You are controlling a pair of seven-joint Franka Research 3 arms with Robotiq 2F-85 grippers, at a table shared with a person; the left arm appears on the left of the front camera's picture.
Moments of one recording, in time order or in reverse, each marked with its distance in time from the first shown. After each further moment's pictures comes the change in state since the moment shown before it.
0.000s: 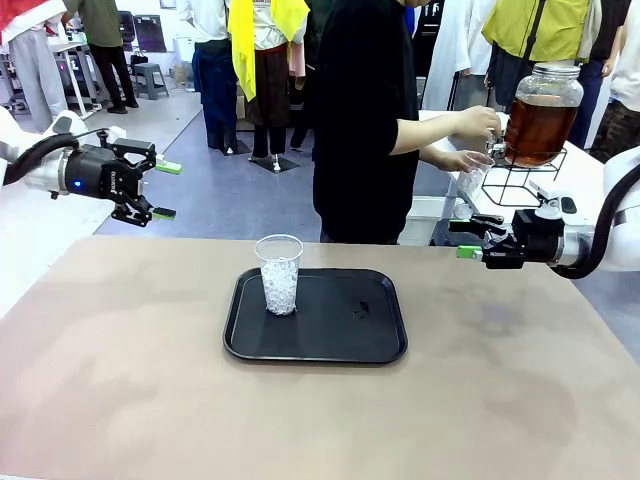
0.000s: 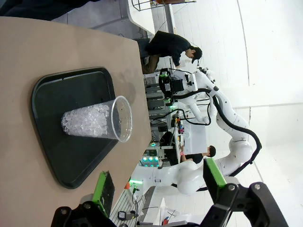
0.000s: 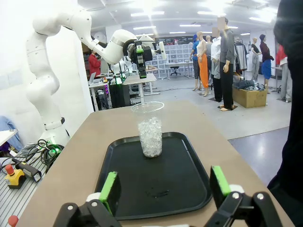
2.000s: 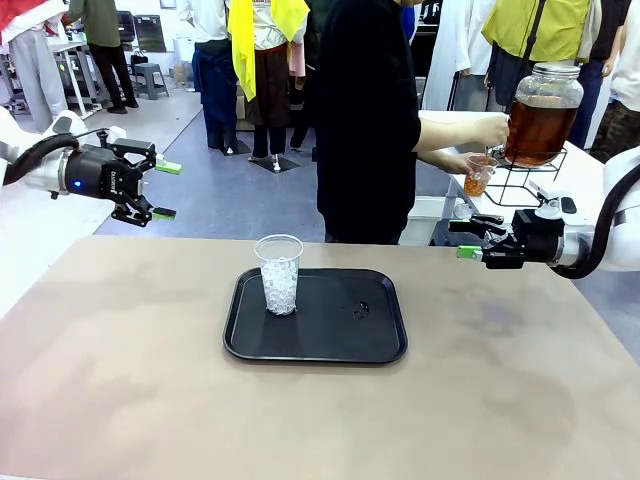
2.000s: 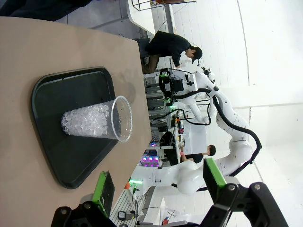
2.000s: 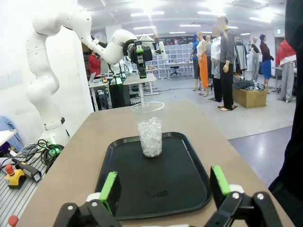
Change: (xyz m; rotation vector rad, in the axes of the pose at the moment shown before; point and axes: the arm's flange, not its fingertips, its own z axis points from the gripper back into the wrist) left arm 0.000 0.000 0.000 0.000 0.000 0.000; right arm 0.000 0.000 0.000 0.000 0.000 0.000
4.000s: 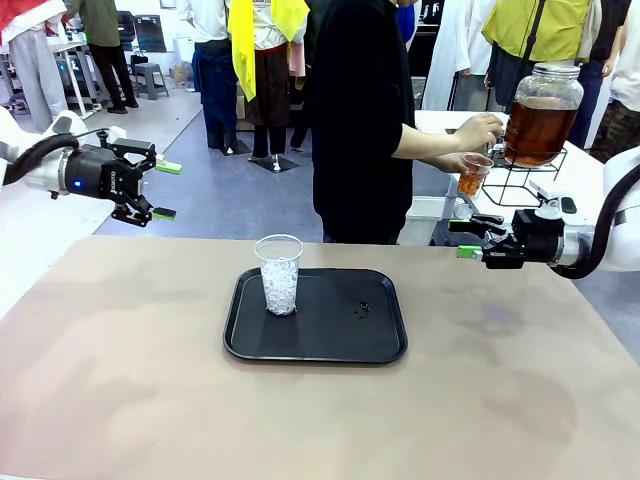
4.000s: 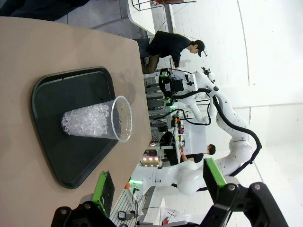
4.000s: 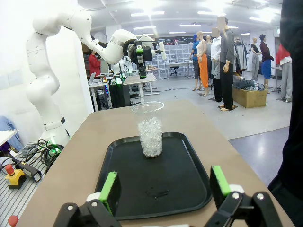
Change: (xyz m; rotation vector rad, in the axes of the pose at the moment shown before) left arm 0.000 0.000 0.000 0.000 0.000 0.000; right arm 0.000 0.000 0.000 0.000 0.000 0.000
